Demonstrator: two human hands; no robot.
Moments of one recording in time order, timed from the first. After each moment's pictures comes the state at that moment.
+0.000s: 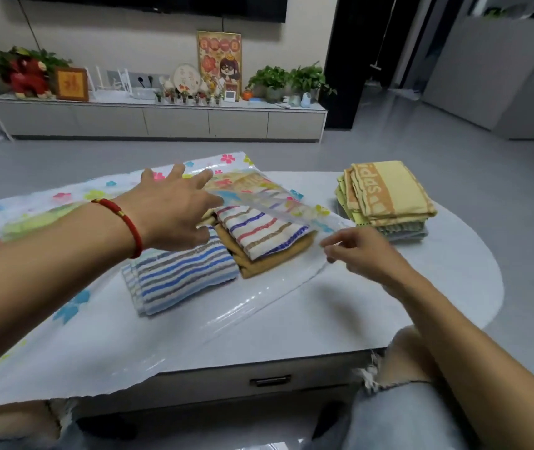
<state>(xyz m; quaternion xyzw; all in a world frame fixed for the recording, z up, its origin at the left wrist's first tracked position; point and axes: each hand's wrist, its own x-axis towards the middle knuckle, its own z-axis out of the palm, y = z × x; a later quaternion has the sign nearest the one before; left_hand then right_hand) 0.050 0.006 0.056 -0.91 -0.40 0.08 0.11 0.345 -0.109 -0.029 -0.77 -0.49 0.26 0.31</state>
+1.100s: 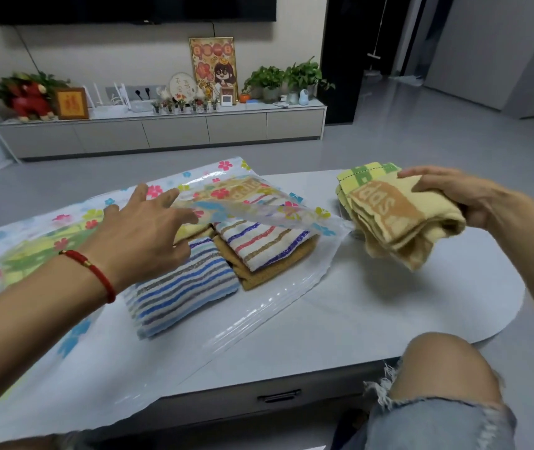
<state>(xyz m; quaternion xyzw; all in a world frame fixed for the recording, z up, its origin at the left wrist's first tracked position) 0.038 0.007 0.044 -0.87 -0.48 0.03 0.10 0.509 -0.083 0.024 -0.70 -0.34 0.41 0.48</state>
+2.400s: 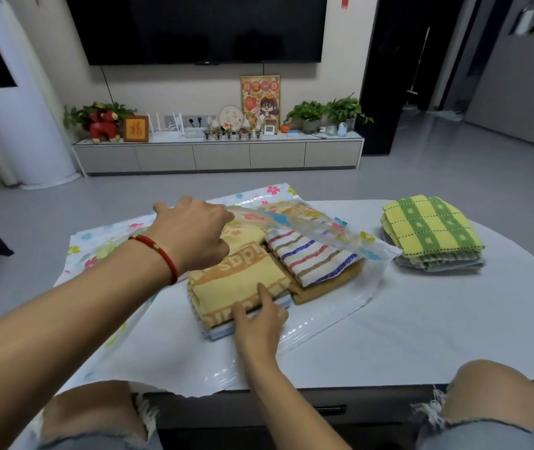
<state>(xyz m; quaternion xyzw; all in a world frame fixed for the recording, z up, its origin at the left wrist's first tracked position) -0.006 -0.009 0.085 -0.85 -0.51 0.02 0.11 0.079 -0.055 -0.123 -0.70 -0.32 0.34 0.55</state>
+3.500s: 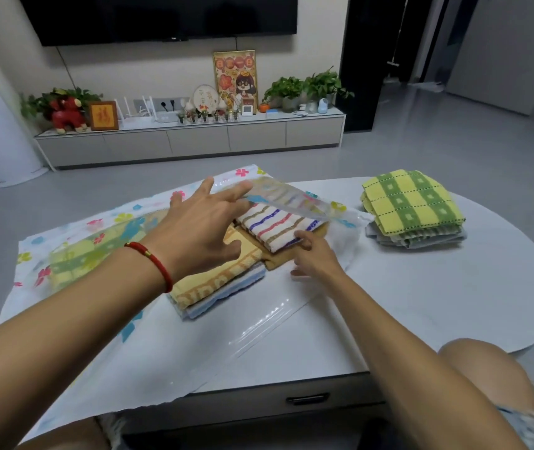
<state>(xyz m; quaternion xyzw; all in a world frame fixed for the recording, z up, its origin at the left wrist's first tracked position) 0.045 0.008 0.053 -0.92 -0.38 -0.05 0.07 0.272 0.000 -0.100 -0.71 -0.38 0.39 0.46</state>
